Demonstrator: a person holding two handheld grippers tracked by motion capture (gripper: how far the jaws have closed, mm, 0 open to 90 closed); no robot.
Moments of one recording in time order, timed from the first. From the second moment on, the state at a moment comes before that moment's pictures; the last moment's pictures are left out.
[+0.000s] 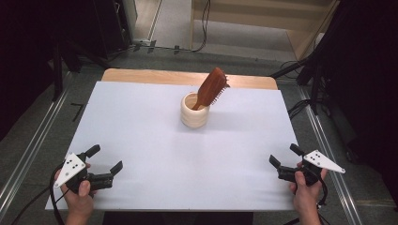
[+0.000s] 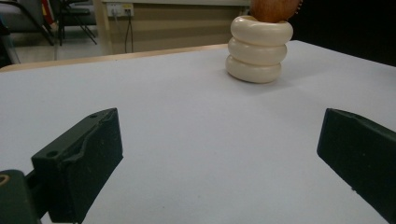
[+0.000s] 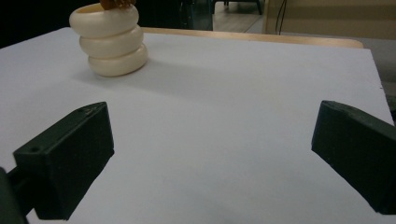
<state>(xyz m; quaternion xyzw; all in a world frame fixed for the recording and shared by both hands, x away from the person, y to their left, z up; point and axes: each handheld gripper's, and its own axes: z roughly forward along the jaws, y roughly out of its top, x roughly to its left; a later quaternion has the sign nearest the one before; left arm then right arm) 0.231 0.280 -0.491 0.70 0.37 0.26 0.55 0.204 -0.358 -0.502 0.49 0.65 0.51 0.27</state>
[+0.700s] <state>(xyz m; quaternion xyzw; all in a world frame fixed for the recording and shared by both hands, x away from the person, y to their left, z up) 0.232 0.280 -0.491 0.70 0.37 0.26 0.55 0.178 -0.373 -0.519 0.48 0.66 0.51 0.29</state>
